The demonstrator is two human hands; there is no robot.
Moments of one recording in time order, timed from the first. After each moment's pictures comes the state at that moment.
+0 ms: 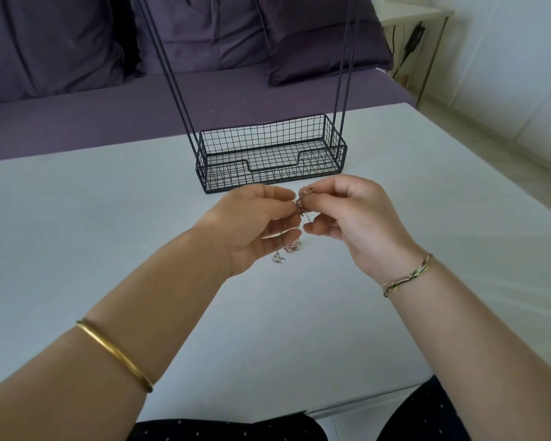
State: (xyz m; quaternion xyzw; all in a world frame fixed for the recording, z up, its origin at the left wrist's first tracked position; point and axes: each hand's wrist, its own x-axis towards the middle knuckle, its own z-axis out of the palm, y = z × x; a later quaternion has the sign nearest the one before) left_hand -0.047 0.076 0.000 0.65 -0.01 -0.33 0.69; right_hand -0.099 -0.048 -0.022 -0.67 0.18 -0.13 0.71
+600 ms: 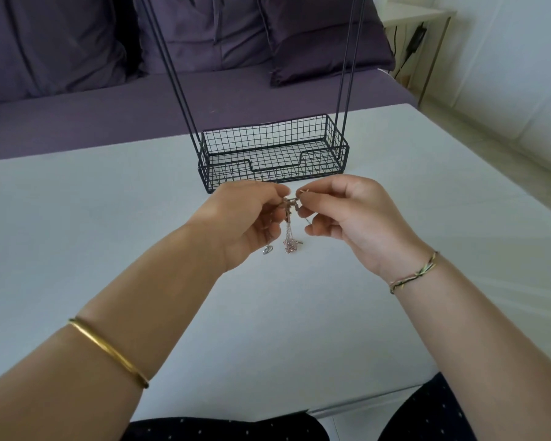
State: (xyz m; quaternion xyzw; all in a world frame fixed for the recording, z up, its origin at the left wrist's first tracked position) left_hand -0.047 0.080 0.011 0.67 0.00 -0.29 0.68; right_hand -0.100 -0.050 -0.021 -0.69 0.14 -0.10 0.70
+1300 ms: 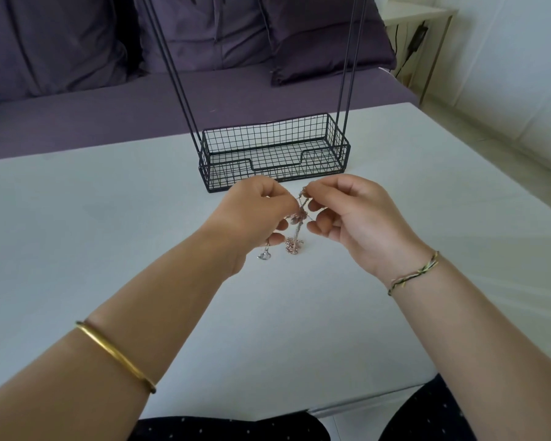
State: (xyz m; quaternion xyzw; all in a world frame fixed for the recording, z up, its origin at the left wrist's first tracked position) left_hand -0.047 0.077 0.002 0.81 -0.11 -0.22 0.53; right_hand -0.098 -0.046 -0.021 -0.63 0.18 -0.11 0.75
